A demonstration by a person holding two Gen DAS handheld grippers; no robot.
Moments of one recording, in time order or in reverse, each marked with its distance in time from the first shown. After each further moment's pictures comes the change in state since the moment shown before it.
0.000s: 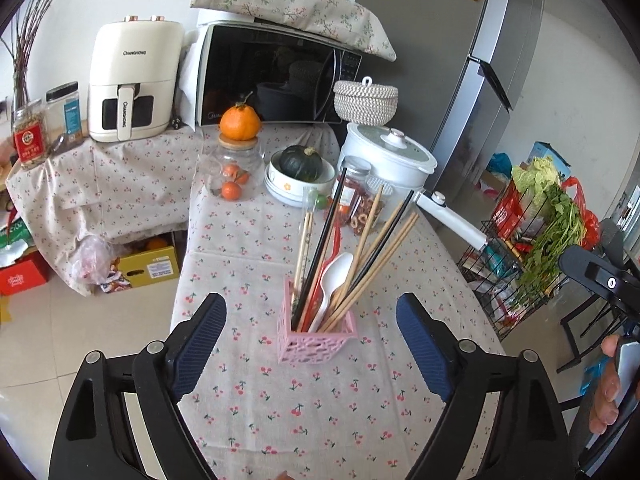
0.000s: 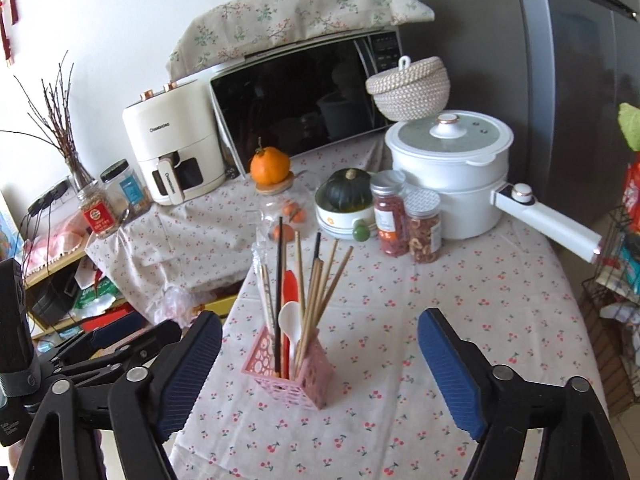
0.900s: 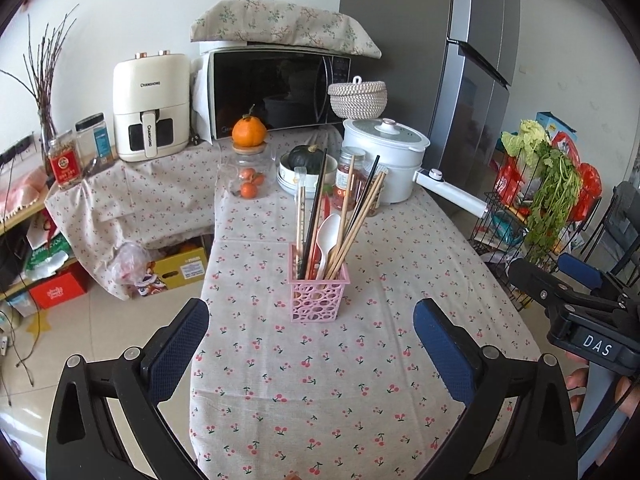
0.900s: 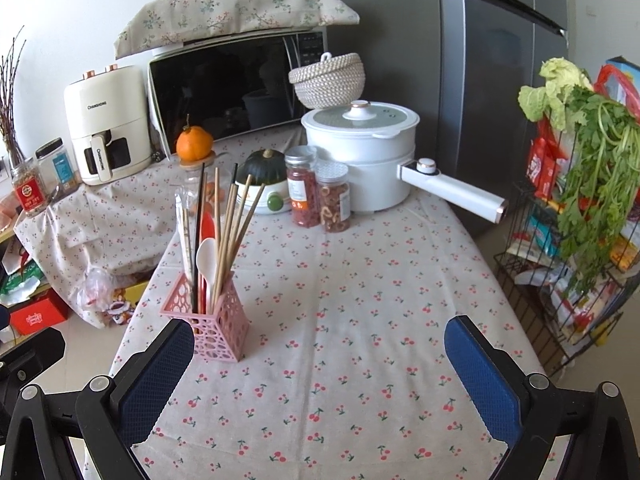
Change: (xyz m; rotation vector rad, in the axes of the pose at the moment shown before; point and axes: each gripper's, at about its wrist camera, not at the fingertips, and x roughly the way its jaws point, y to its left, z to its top) left arm -0.063 -0.041 -0.053 0.110 -0.053 0.119; right arm -0.028 -0.004 -0.073 -0.021 -0.034 -0.261
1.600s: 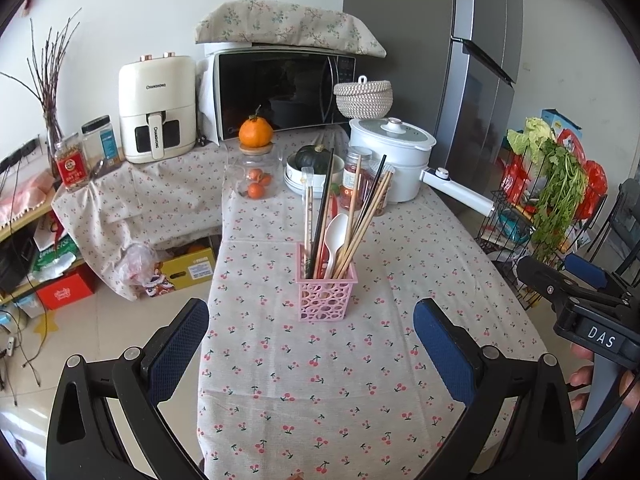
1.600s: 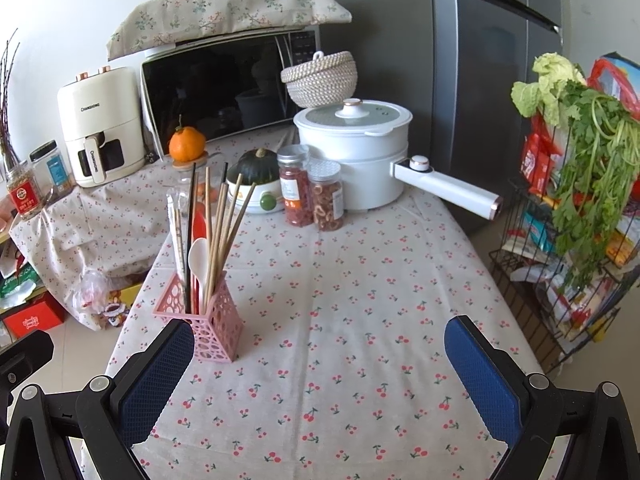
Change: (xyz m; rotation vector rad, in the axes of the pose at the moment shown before) left arm -0.001 0.002 -0.001 0.003 0.004 0.030; right arm 0.002 -0.006 -0.001 0.019 0.003 -0.012
